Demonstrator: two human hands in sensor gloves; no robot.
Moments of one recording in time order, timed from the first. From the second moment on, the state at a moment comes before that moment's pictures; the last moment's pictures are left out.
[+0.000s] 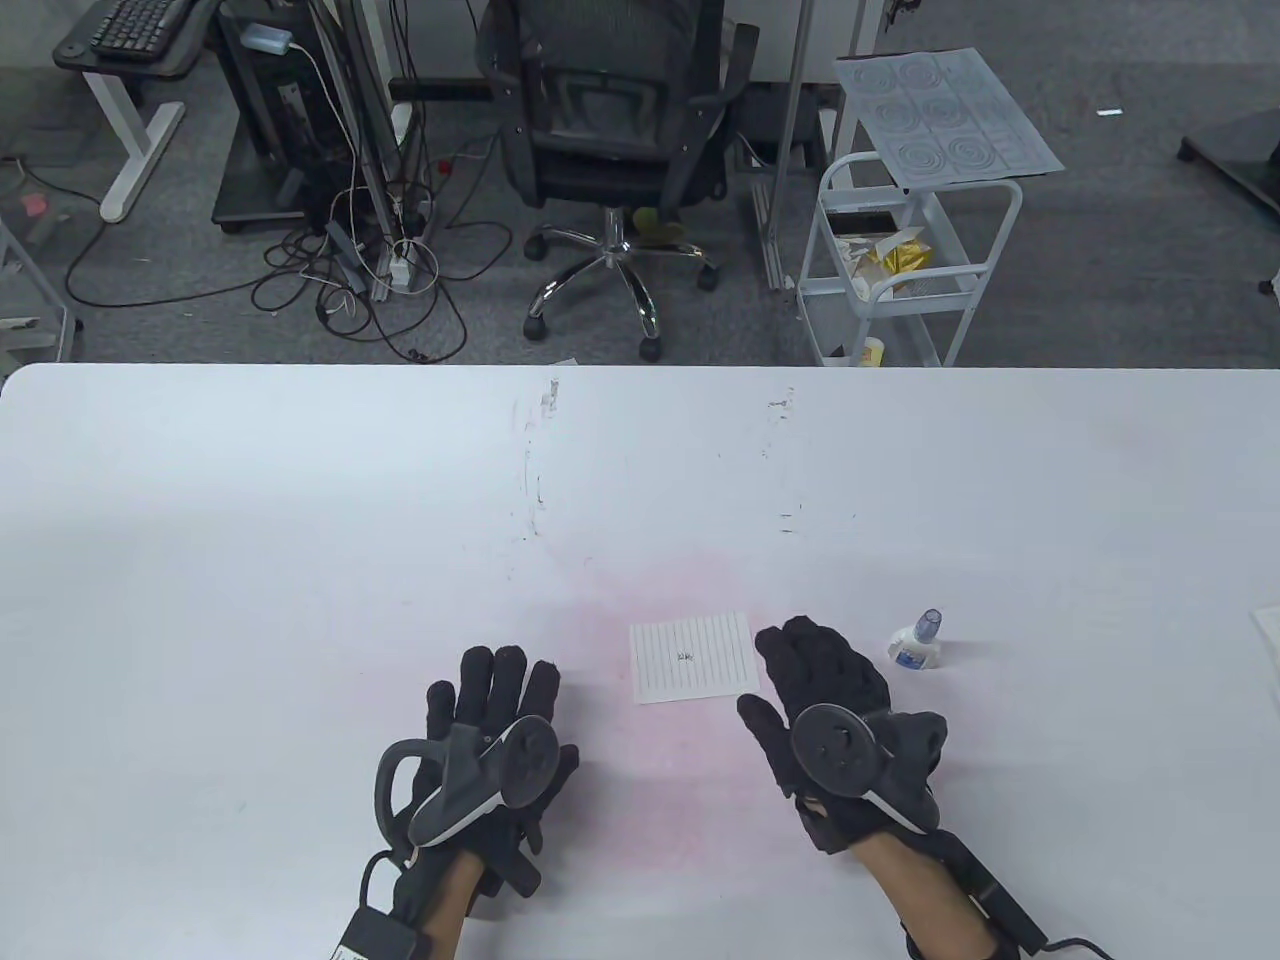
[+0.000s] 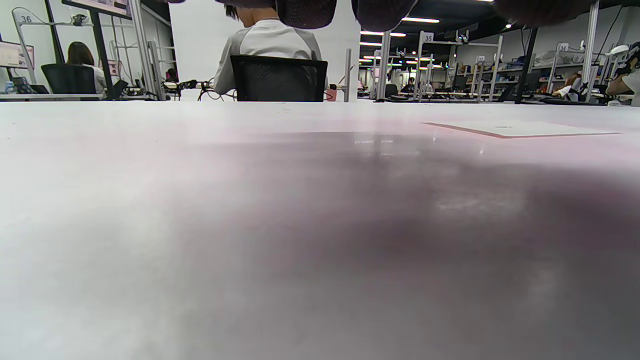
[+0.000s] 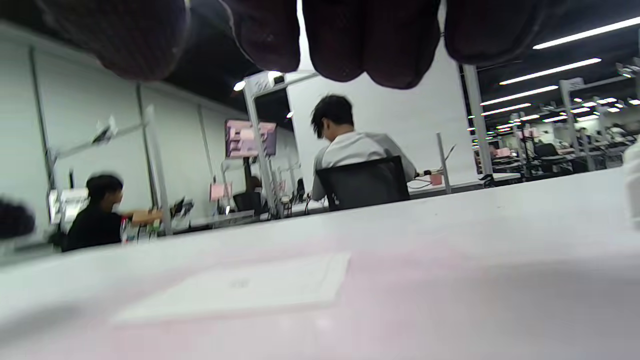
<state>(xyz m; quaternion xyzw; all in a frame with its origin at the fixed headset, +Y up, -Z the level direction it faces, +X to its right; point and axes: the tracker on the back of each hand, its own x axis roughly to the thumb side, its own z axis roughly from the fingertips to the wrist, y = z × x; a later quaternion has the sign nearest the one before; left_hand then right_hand) -0.165 -0.745 -0.242 -0.04 -0.09 0.00 1.00 0.140 -0.720 -0.252 0.13 -0.15 0.98 0.10</state>
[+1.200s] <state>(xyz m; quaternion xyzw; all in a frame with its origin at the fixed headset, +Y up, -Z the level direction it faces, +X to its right) -0.162 -0.745 -0.242 -0.04 -0.09 0.00 0.99 0.287 -0.740 -0.307 -0.08 -0.09 0.97 0.20</state>
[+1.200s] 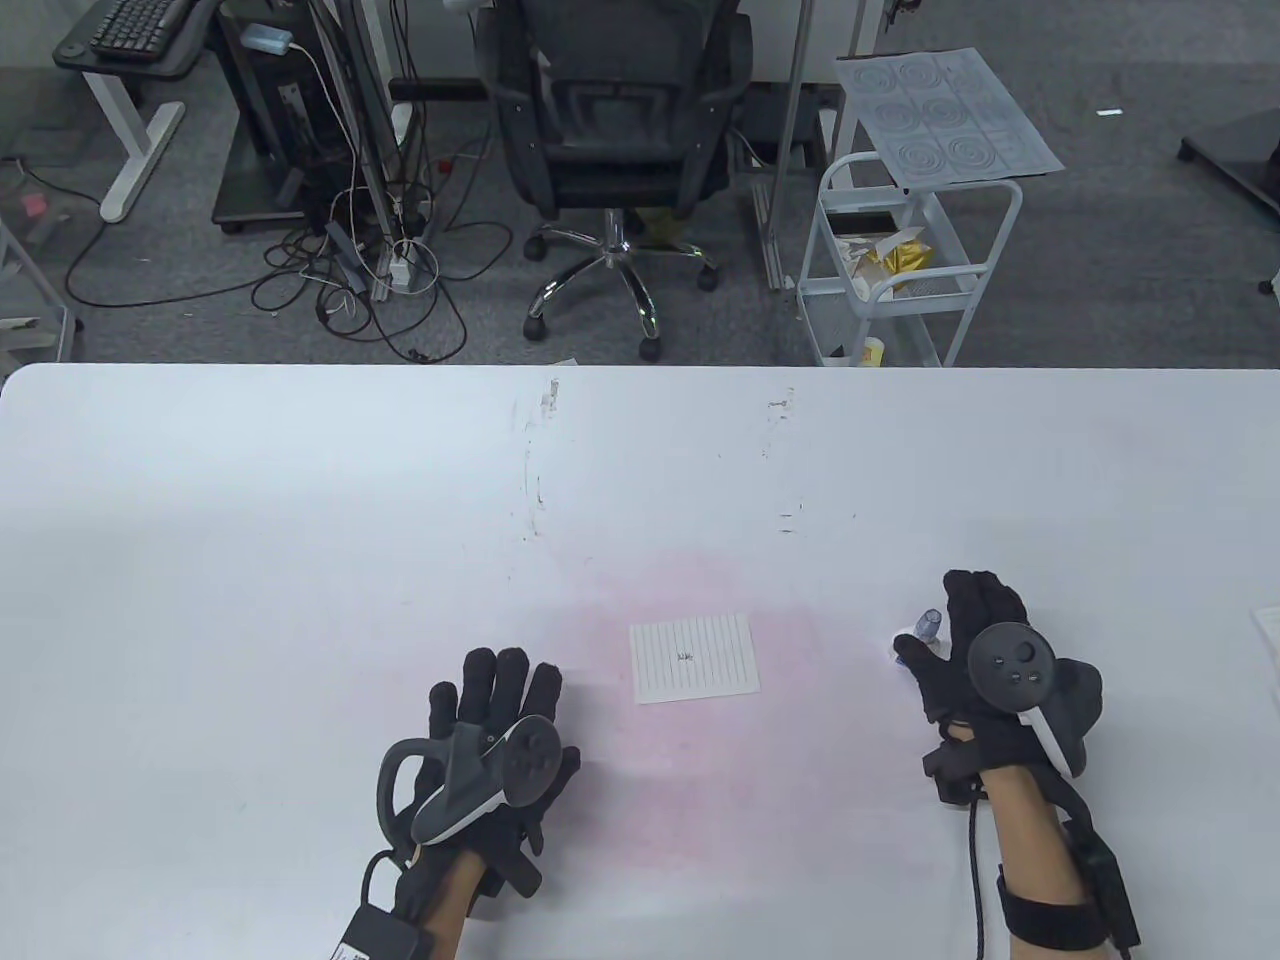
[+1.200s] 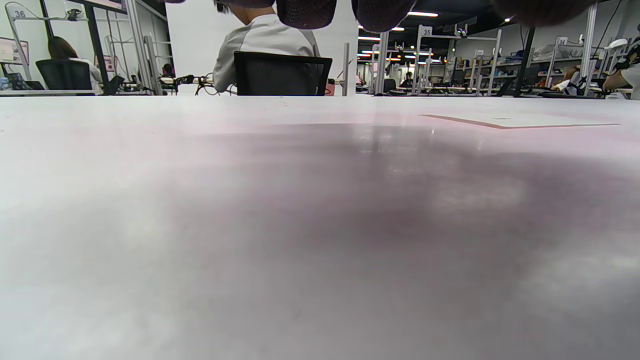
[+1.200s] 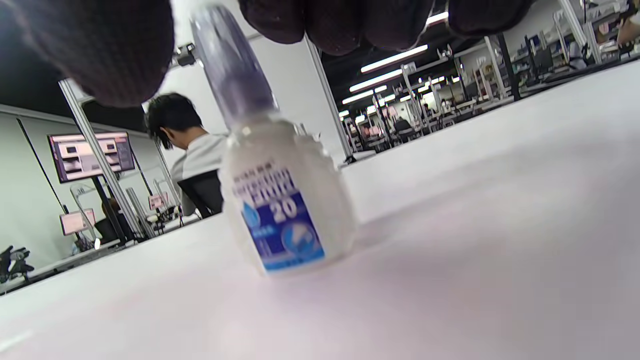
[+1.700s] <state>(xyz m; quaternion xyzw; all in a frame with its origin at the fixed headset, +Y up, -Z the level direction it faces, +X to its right) -0.162 -0.745 -0.242 -0.05 -0.10 0.00 0.99 0.288 -0.751 -0.318 -0.08 -0.04 0.98 0.20</state>
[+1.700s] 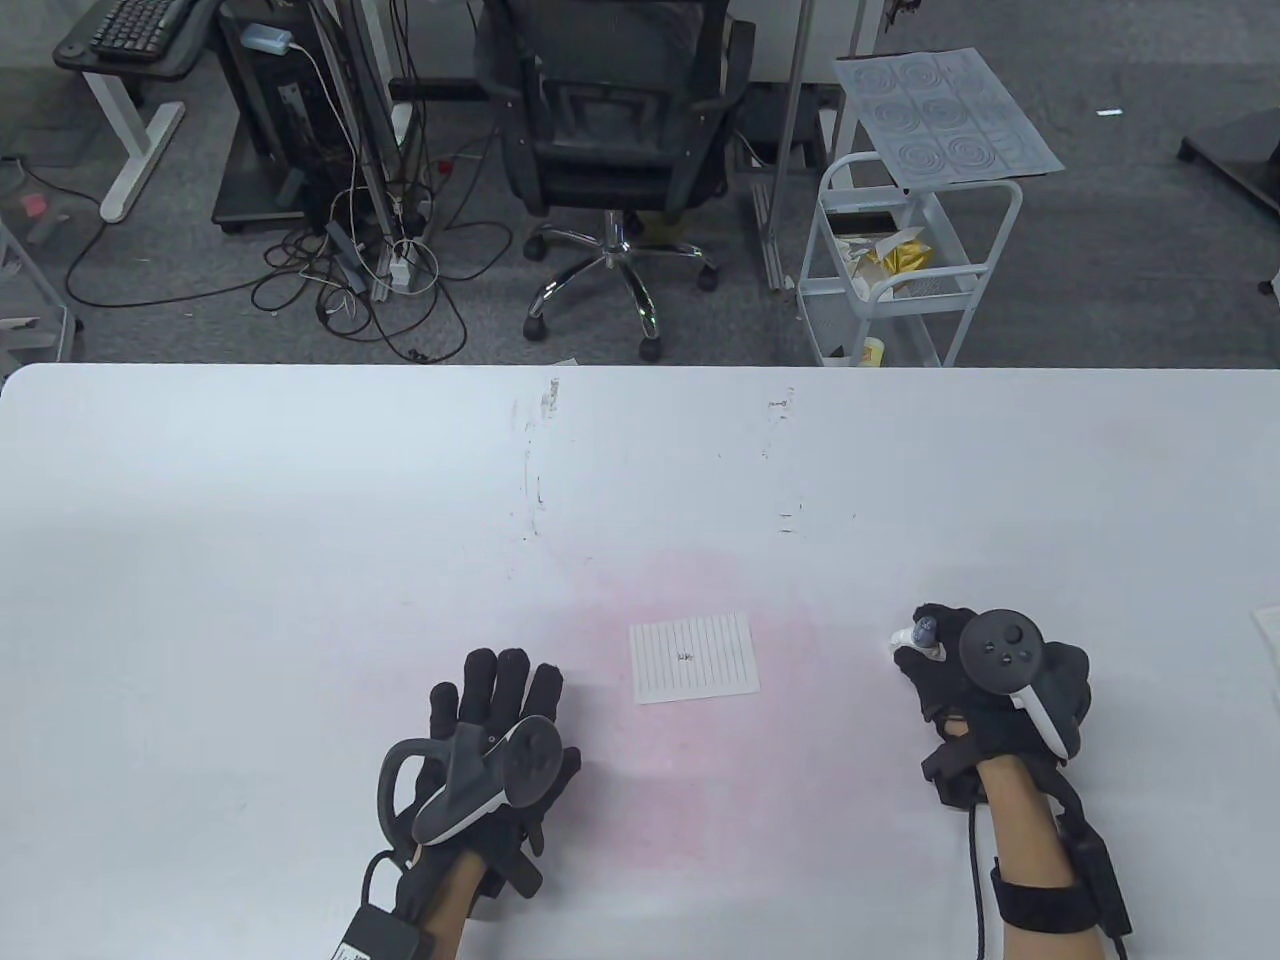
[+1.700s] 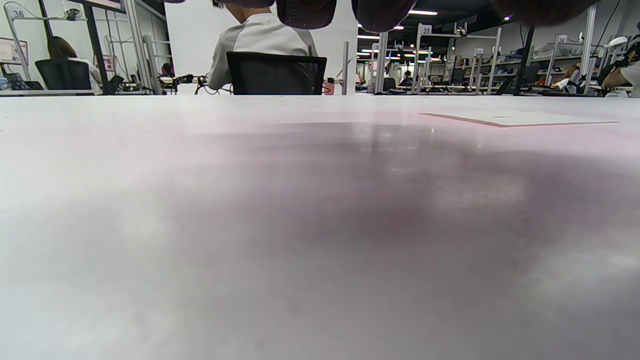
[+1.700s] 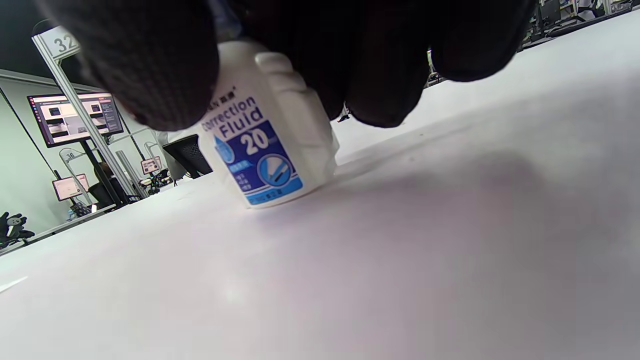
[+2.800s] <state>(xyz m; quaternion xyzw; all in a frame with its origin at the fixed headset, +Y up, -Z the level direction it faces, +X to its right) -0.157 -0.746 -0.241 -0.03 -0.11 0.00 0.99 0.156 -0.684 -0.273 0.13 -0.12 0.96 0.21</state>
